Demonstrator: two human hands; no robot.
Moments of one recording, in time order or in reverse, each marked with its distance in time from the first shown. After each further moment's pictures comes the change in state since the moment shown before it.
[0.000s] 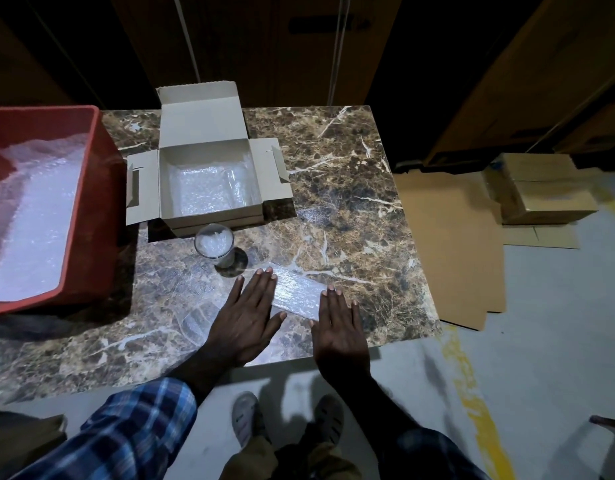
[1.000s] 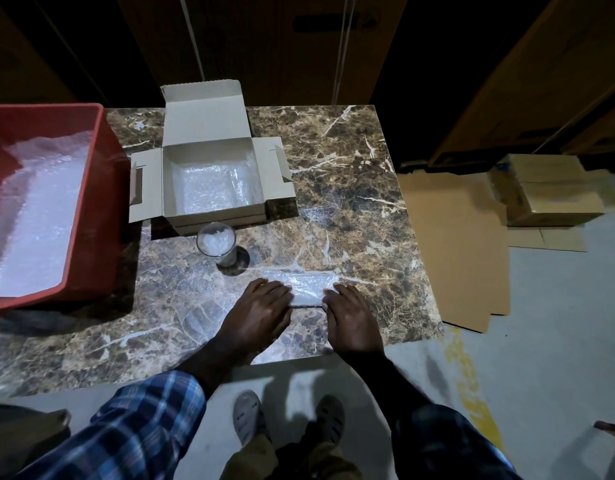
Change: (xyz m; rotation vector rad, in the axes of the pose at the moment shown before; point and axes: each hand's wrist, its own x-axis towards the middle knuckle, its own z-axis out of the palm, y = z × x) left_hand 0.019 0.009 -0.006 -0.156 0.365 0.260; right_hand 0.035 0.034 -0.007 0.388 0.054 -0.096
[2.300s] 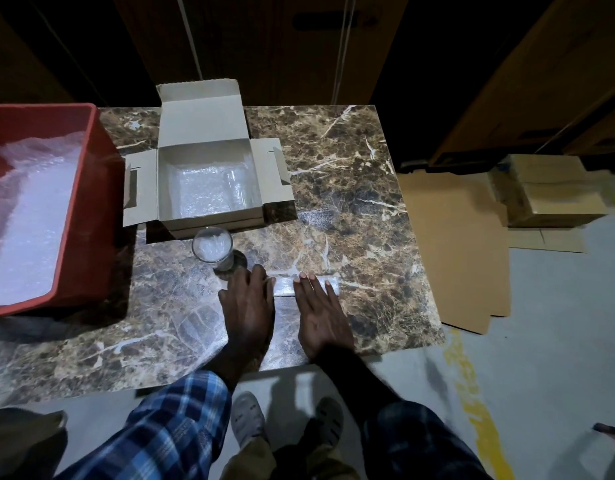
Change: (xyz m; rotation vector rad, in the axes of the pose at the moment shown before) left_hand 0.024 0.018 0.005 0.075 0.132 -0.791; right_hand 0.024 -0.037 0.023 -0.207 -0.346 0.017
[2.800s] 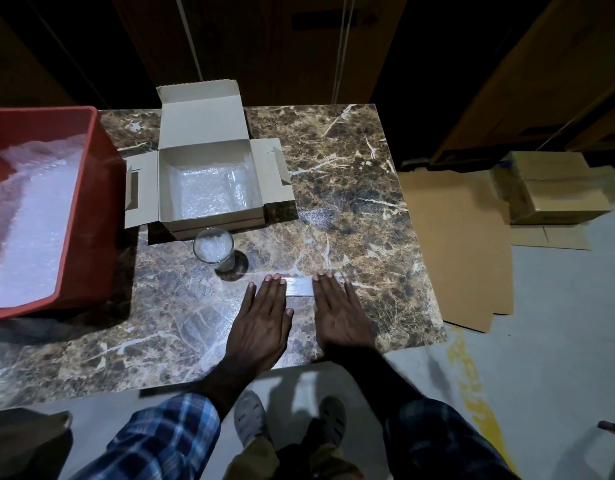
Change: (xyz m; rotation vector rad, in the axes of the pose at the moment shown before) left_hand -0.030 -0.018 0.008 0.151 -0.280 0.437; right_hand -0.012 0.028 -0.003 -0.070 -0.008 0.029
